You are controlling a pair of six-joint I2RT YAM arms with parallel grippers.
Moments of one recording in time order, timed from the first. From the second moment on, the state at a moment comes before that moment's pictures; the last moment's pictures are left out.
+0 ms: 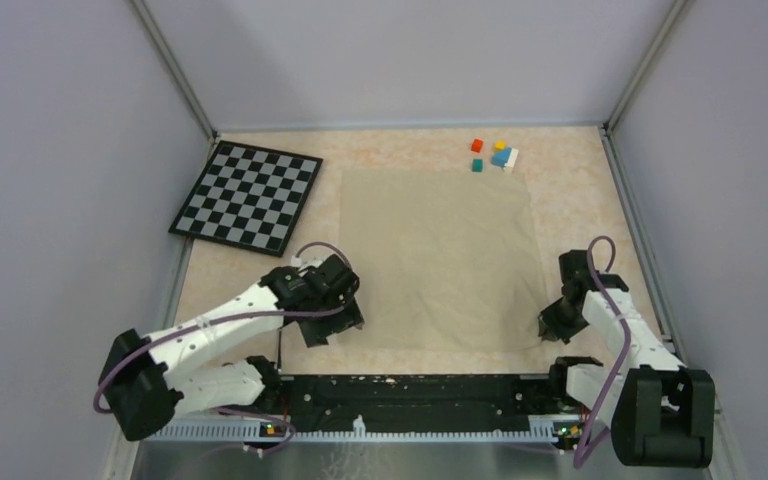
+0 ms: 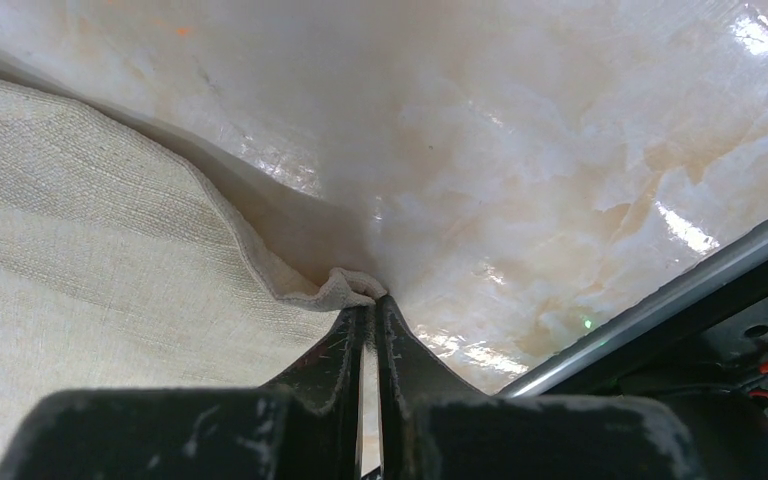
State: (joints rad) left arm -0.83 1.04 0.75 -0.90 -0.09 -1.17; right arm -0.03 1.02 0.48 -0.92 0.11 0.99
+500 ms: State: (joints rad) left arm -0.85 1.34 0.80 -1.04 -0.12 -1.60; right arm -0.03 0.91 0.44 -0.85 0.08 0.94
